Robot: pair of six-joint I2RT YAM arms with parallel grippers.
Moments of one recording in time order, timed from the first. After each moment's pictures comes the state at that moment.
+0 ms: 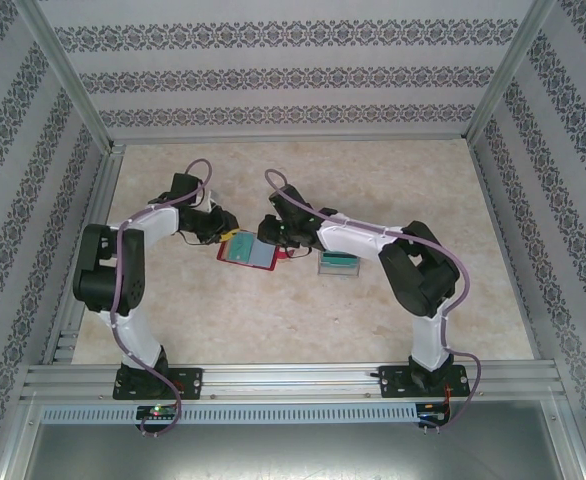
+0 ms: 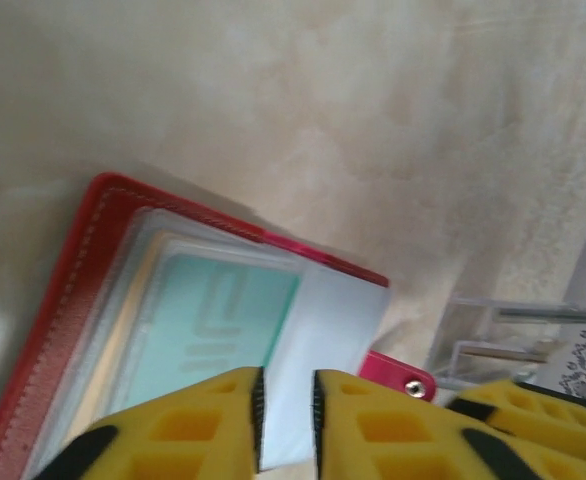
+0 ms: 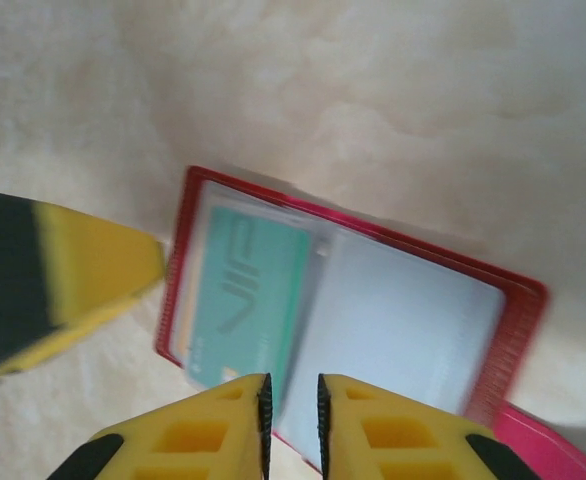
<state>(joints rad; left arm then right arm) -0.08 1.83 1.11 -0.41 0.64 -0.63 0.73 1.97 1.35 -0.21 -0.19 0.86</state>
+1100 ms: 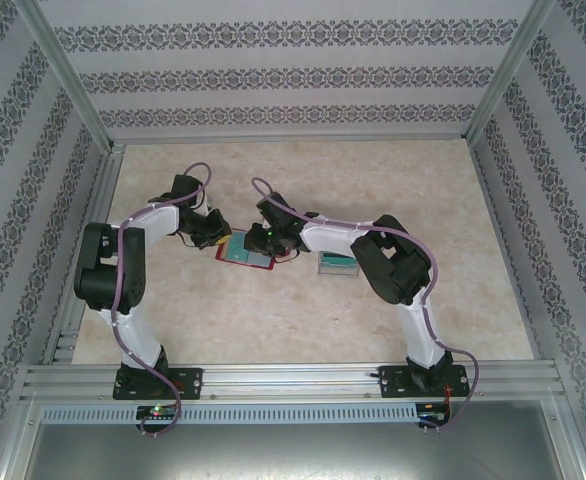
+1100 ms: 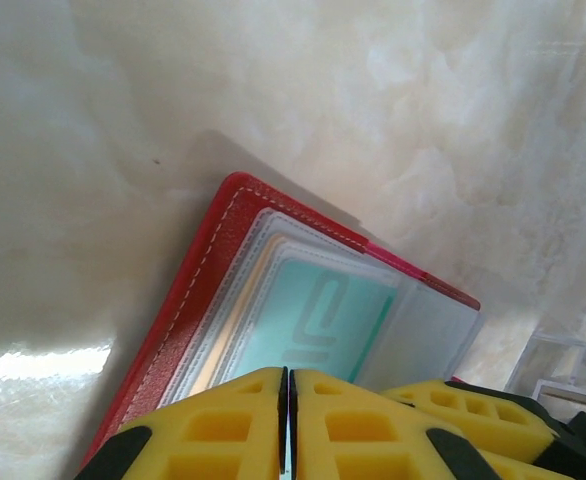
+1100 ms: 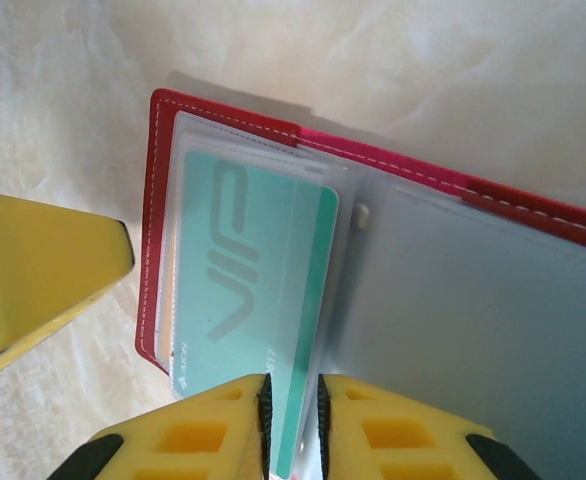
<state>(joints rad) -0.08 1.83 1.12 -0.48 0.51 -0.61 0.75 2.14 1.43 -0.18 -0.32 0.91</state>
